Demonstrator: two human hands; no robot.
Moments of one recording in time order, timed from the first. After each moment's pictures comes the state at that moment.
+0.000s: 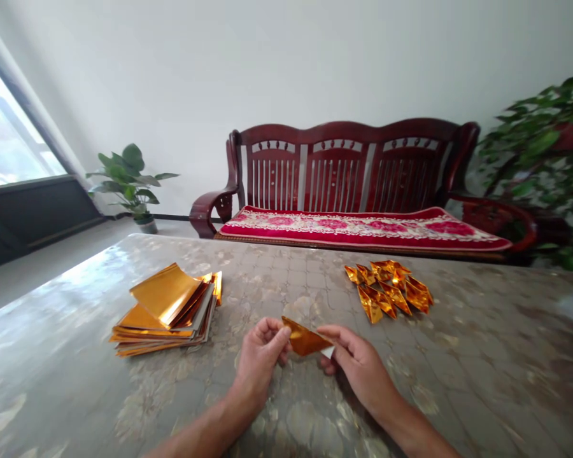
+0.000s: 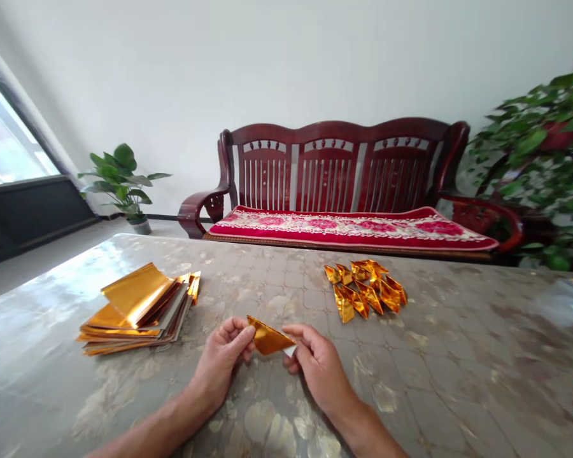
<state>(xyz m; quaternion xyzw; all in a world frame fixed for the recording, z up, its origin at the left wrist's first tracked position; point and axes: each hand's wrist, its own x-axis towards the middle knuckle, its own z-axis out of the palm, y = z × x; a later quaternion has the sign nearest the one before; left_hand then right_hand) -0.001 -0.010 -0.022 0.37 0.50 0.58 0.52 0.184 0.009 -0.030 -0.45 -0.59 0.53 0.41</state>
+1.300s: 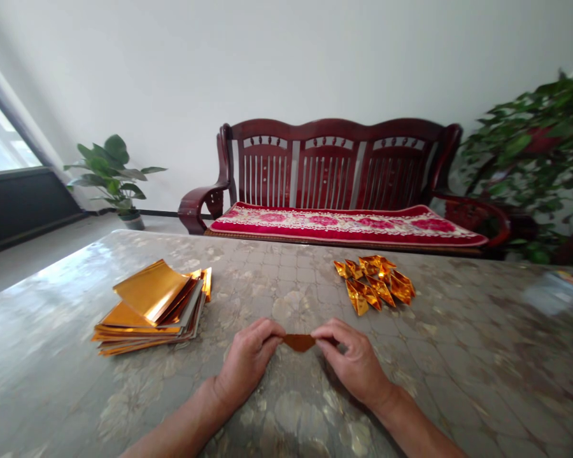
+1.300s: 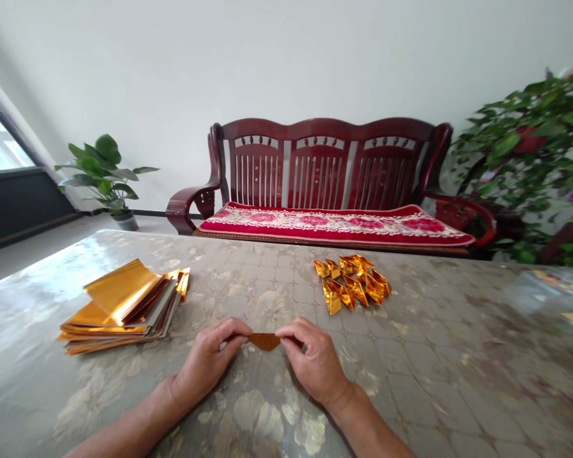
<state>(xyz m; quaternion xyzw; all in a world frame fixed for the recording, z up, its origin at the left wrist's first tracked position) -0.026 -0.013 -0.023 0.74 0.48 0.41 0.24 0.201 0.010 -0.023 -0.40 -0.77 0.25 0.42</state>
